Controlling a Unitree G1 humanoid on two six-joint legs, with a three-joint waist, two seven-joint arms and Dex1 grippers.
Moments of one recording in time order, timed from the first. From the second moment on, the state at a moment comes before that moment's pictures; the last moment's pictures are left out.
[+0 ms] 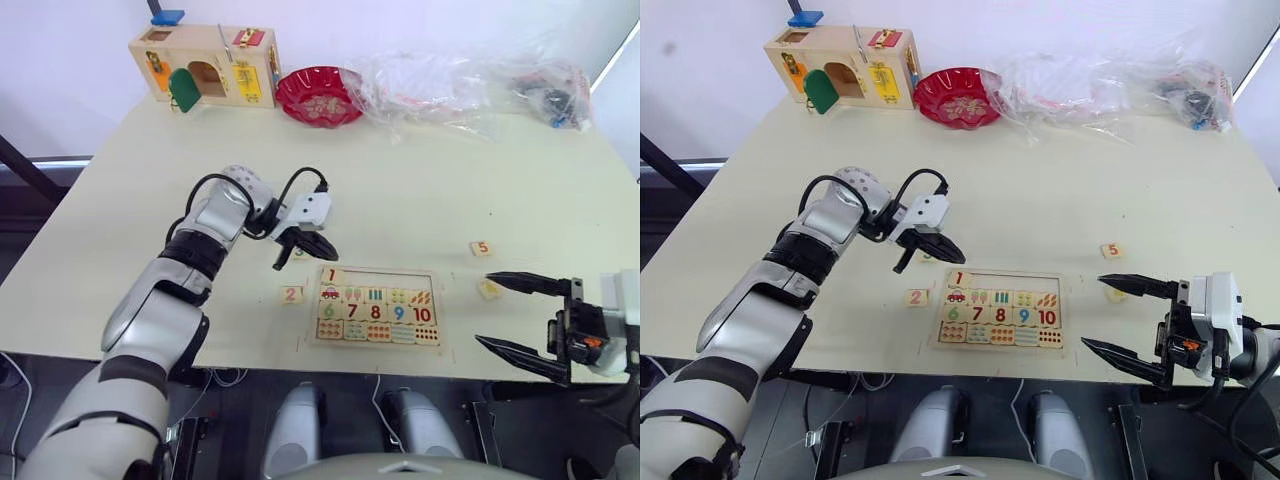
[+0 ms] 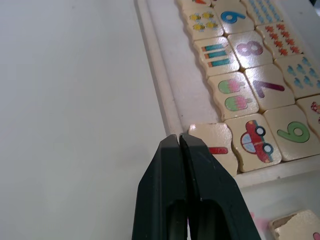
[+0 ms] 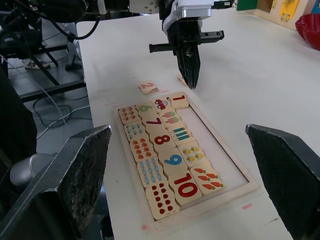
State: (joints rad) left arm -1.02 0.56 -0.49 0.73 -0.07 -0.10 -1.58; right arm 0.32 -0.78 -0.41 -0.57 0.77 0.28 1.14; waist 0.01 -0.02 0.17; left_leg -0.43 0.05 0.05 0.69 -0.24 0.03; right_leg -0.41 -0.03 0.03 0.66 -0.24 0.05
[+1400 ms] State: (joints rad) left arm -0.99 0.54 -0.45 0.79 0.02 -0.16 -1.58; right arm 0.66 -0.65 -0.66 -0.57 0.79 0.18 1.24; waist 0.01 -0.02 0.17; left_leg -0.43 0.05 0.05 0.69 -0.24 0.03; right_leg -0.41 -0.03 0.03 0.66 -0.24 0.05
